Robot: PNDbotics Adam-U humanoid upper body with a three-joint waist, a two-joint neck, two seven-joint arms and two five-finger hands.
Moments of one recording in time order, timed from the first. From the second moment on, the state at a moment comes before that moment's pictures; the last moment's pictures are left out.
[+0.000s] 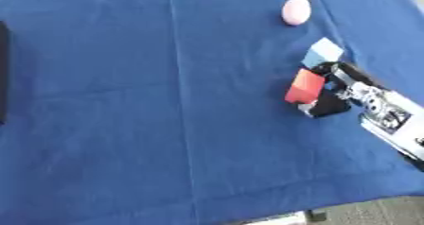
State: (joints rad) left arm -0.37 0.35 0.05 -1.61 0.28 0.11 0.22; right arm -0.27 -0.87 0.34 -1.85 0.14 0.70 -0.04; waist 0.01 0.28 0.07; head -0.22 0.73
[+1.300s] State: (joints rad) left arm -0.38 0.35 0.04 -1.61 0.28 0.11 0.22; right arm -0.26 -0.87 0.34 -1.86 0.12 0.70 -0.05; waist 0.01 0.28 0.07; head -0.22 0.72
